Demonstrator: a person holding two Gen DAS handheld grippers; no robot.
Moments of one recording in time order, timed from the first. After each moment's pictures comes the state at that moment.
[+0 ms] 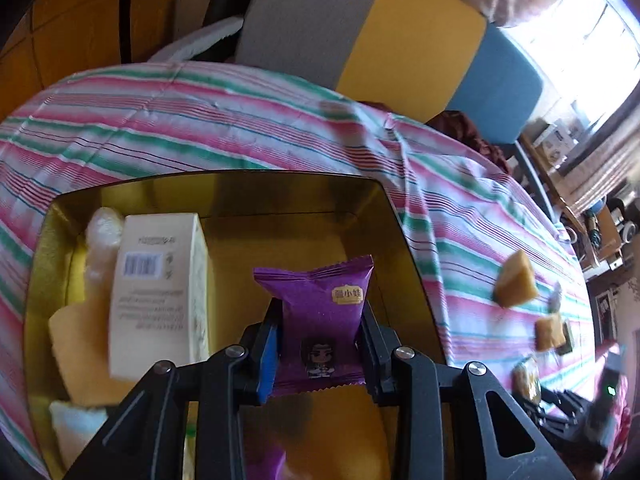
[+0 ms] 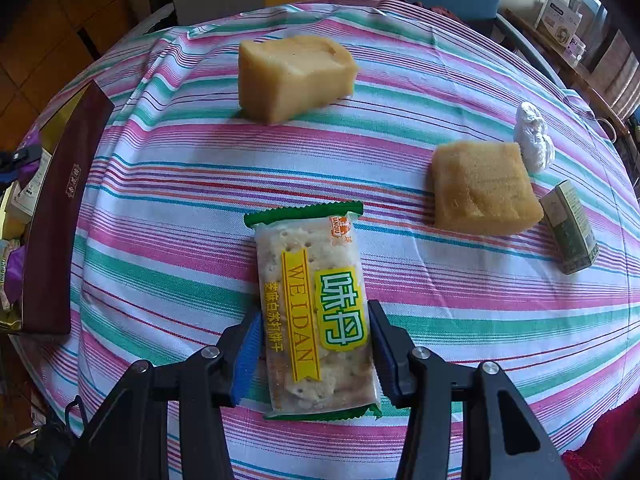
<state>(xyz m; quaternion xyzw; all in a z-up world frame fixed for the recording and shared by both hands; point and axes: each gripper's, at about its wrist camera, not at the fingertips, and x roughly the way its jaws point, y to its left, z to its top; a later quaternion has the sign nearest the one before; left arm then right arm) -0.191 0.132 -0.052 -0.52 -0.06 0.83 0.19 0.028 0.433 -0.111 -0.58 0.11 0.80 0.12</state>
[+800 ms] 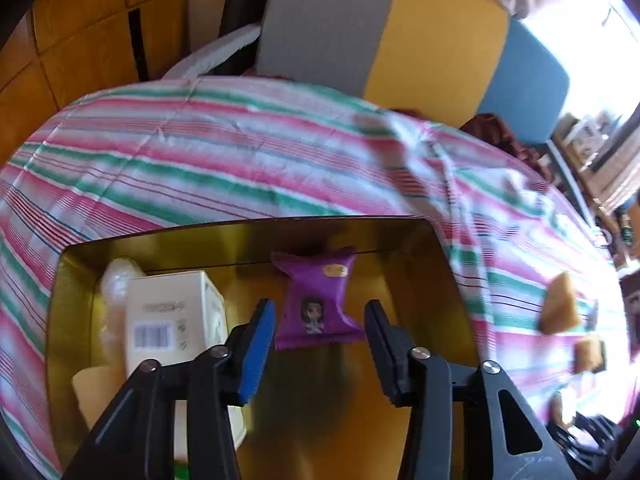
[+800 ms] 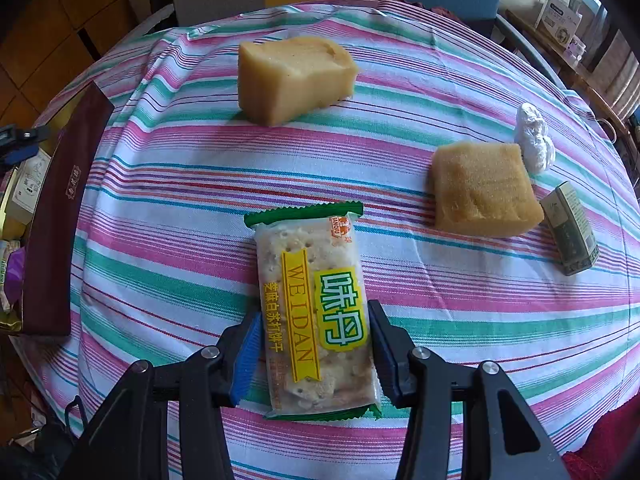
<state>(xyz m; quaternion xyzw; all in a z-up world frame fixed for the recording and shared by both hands) -0.222 0.130 -0.050 -0.51 -0.02 0.85 0.15 0.031 0.435 -0.111 -0.58 0.10 0.80 0.12</state>
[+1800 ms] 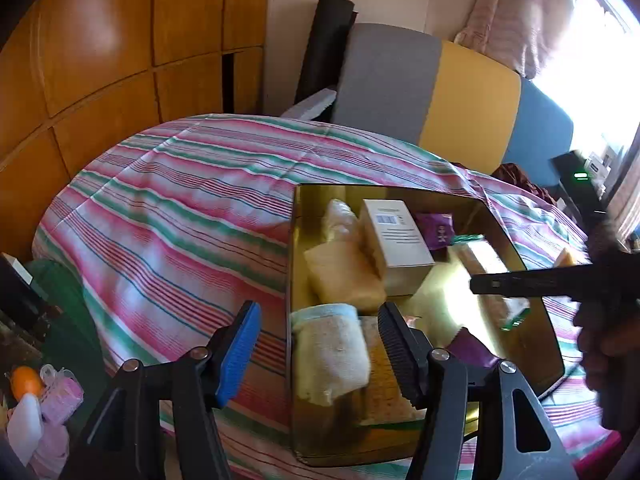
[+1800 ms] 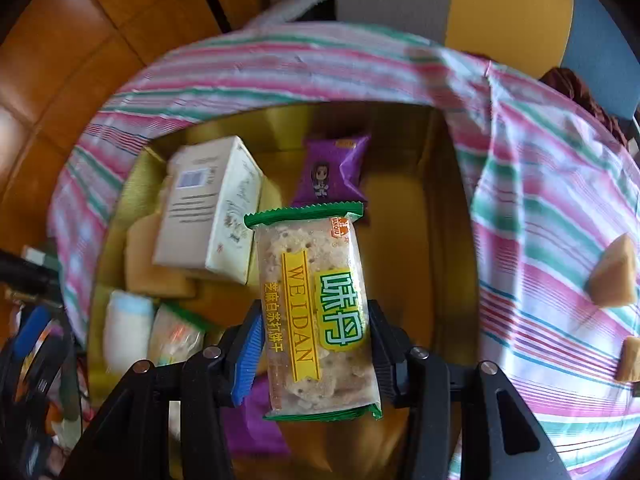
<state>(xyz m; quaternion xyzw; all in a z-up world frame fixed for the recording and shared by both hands) -0.067 -0.043 -0.020 -0.40 -0.03 0.91 0.07 -0.158 0.167 -0.066 -0.59 0.07 0.80 -0.04</state>
